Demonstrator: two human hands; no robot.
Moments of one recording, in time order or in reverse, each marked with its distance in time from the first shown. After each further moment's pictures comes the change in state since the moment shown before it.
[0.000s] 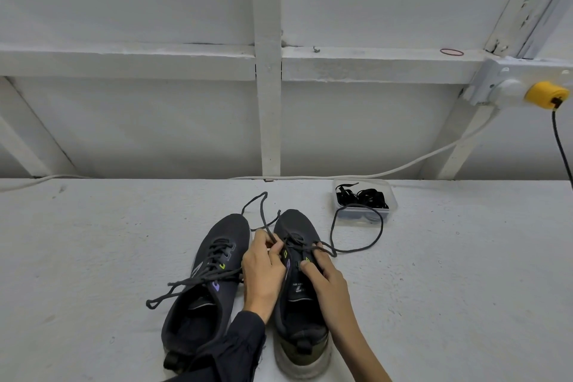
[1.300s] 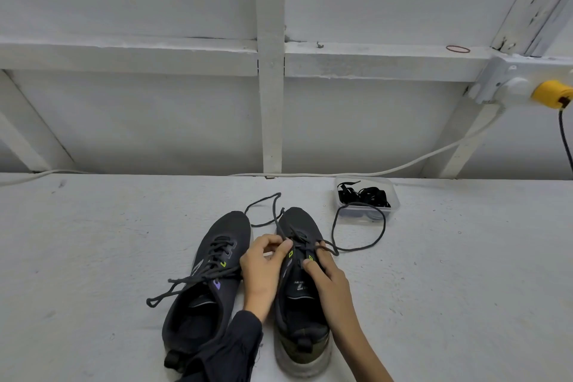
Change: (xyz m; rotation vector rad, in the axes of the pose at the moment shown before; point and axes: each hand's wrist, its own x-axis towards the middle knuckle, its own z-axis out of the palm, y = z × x) left_hand 0.001 -0.003 0.001 -0.262 -0.048 -0.200; right_hand 0.000 -0.001 0.000 0.010 0.017 0.008
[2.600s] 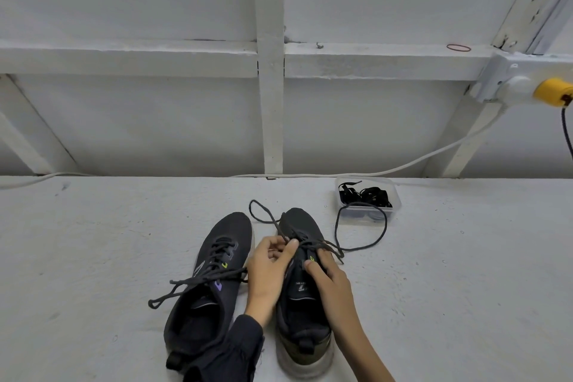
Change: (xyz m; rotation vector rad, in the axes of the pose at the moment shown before) left_hand -0.004 0.010 0.001 -0.106 -0.059 -0.155; right_hand 0.003 0.005 0.000 0.007 -0.012 -0.041
